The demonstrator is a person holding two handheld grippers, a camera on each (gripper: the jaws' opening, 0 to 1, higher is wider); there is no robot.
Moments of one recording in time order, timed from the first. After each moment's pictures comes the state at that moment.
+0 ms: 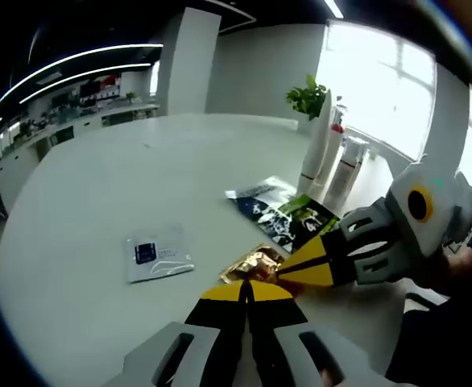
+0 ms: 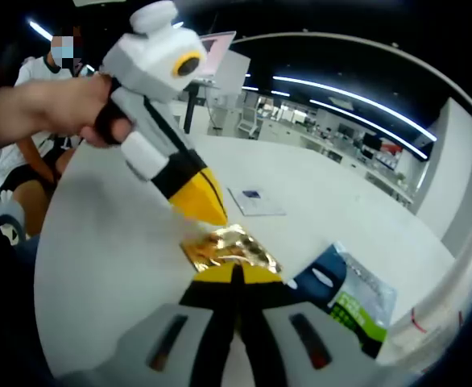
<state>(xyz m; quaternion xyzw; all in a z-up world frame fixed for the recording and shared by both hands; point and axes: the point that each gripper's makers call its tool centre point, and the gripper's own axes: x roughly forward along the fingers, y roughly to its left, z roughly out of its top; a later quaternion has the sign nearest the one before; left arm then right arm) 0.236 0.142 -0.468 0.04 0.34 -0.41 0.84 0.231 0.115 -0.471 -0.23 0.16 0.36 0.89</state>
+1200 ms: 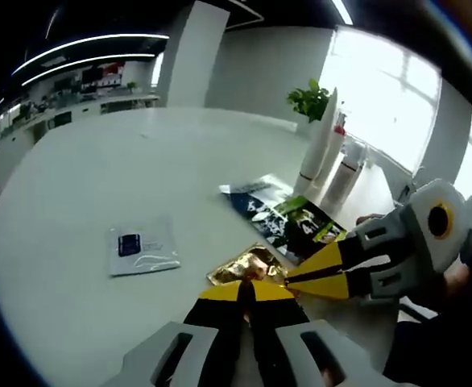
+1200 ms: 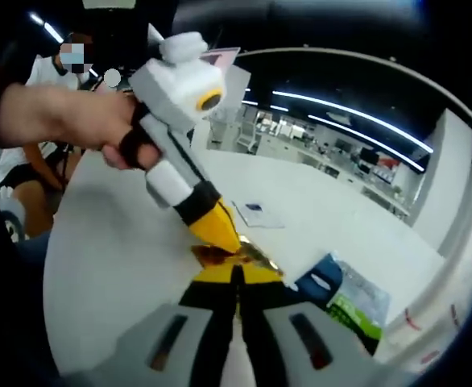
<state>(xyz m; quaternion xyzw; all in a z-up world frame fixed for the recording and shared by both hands) 0.234 0.134 -0.469 -0.01 0.35 -0.42 0.84 0.217 0.116 -0.461 -0.23 0.11 0.36 0.90</state>
